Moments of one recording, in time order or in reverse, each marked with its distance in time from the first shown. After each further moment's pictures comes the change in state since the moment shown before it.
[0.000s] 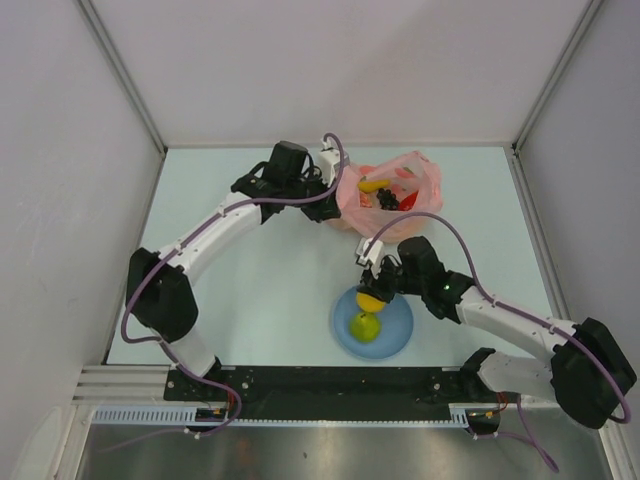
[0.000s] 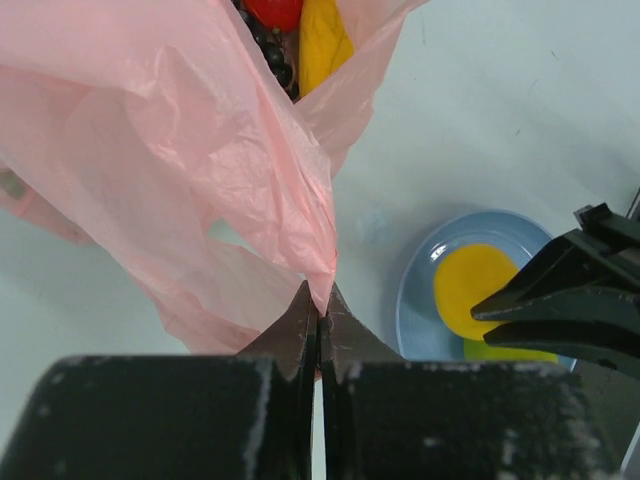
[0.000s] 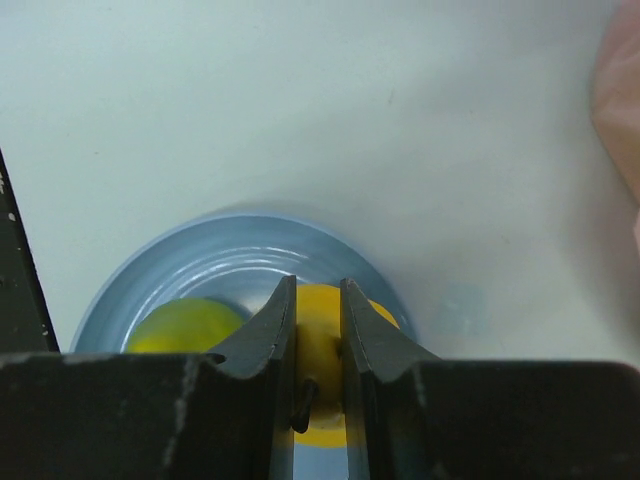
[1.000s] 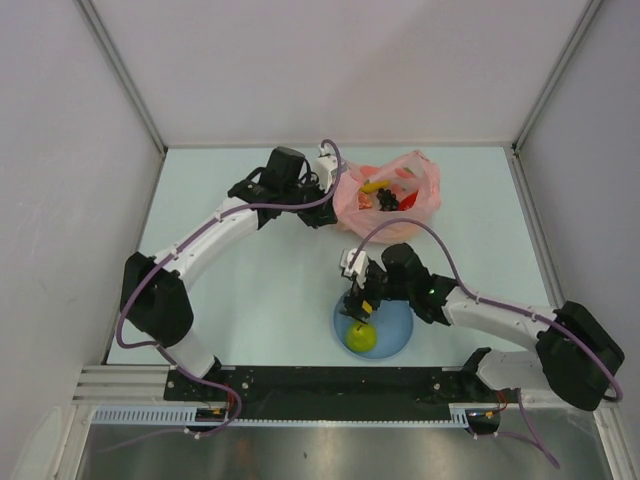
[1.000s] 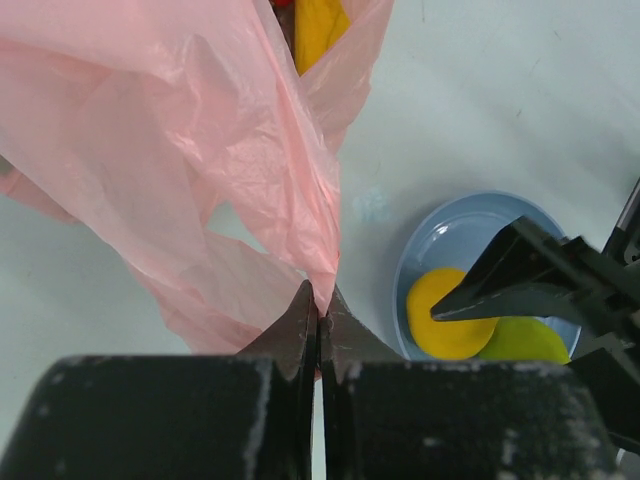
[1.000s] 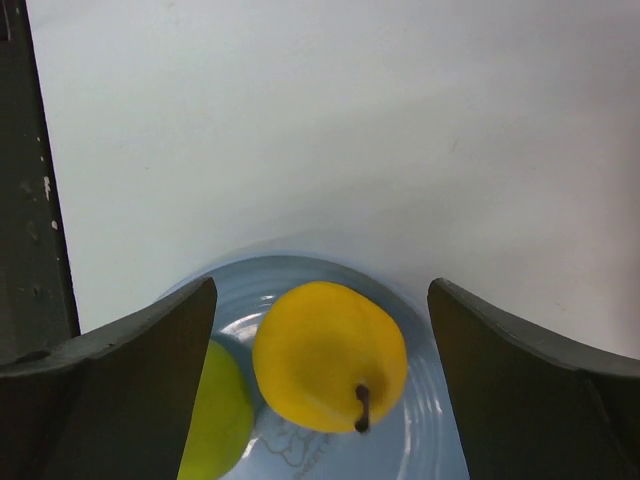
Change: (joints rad) left arm 0.000 -0.042 -0.062 0.000 -0.004 0.006; right arm 0.121 0.128 -0.006 0.144 -0.018 0.002
